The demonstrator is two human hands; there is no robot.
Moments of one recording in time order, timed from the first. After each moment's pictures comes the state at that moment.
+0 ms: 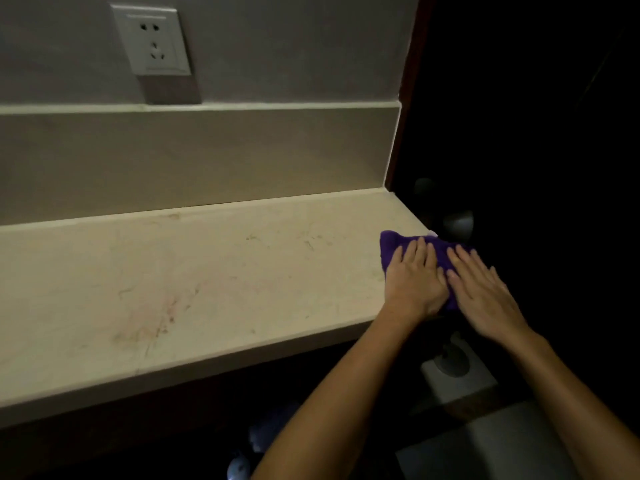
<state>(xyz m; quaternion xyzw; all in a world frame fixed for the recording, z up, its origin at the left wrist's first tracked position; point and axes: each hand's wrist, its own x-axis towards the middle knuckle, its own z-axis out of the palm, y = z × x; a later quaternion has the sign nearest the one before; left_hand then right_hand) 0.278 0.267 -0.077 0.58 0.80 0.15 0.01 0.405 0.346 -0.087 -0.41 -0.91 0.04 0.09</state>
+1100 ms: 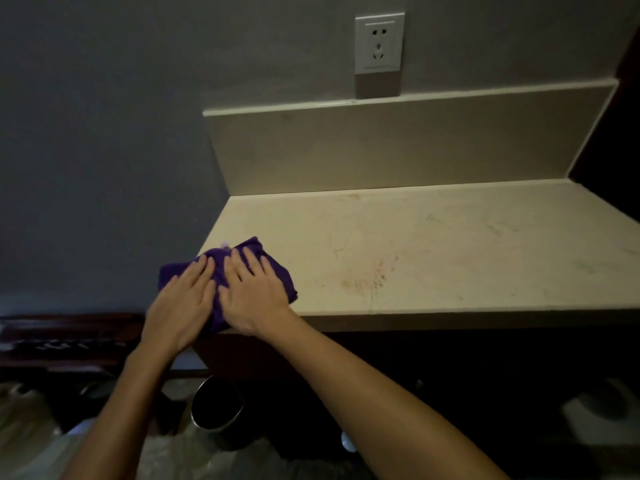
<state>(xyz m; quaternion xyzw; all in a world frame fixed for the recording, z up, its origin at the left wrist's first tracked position) -0.035 -0.347 -0.103 0.28 0.96 -0.02 -0.06 0.036 -0.186 -0.087 0.02 -0.99 0.15 0.08</state>
